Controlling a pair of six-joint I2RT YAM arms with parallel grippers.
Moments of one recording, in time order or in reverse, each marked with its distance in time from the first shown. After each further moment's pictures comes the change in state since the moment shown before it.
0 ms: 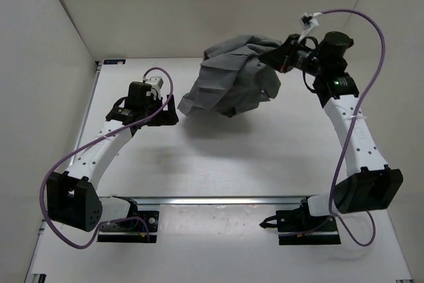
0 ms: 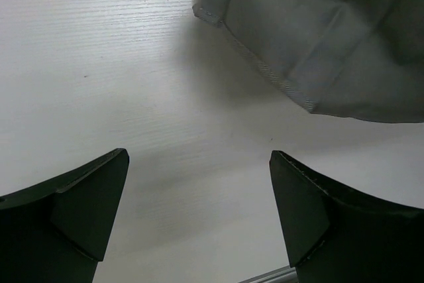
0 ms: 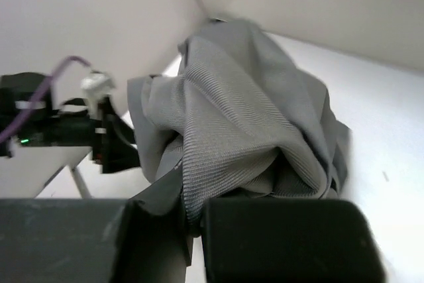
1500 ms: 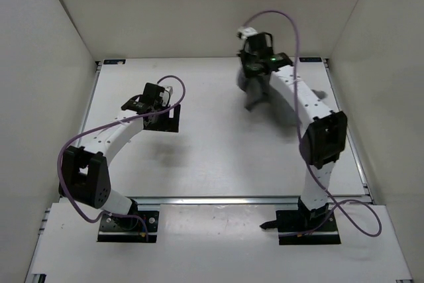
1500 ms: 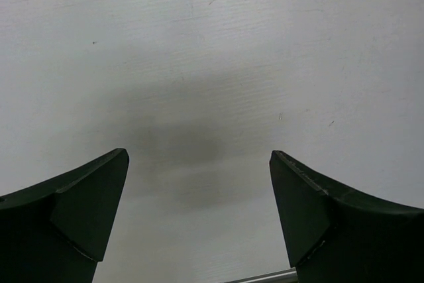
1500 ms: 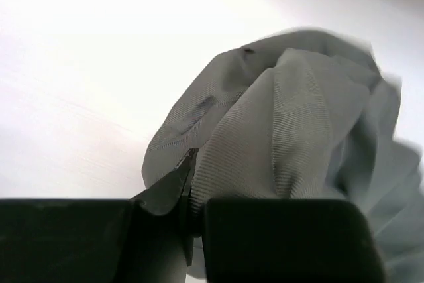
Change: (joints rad) left arm -0.045 0.190 0.035 -0.089 -0.101 0.080; right arm 0.240 0.480 0.321 -0.516 0.898 -0.401
